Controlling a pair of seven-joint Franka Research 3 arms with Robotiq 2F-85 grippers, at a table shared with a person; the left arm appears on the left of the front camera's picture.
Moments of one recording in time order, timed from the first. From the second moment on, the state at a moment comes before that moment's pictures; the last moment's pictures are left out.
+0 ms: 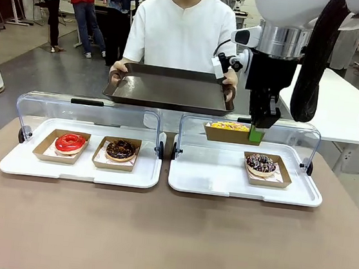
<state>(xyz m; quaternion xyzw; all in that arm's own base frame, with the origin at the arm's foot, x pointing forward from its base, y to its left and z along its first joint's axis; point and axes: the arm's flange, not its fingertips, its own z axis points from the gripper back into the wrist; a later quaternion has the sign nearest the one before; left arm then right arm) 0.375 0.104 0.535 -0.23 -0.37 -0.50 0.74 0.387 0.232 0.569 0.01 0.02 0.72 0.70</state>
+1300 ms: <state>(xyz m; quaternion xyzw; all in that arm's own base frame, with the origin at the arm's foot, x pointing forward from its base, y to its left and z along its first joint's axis) 0.375 0.104 0.535 -0.23 -0.37 -0.50 0.74 0.386 0.235 0.575 0.00 0.01 0.72 0.69</state>
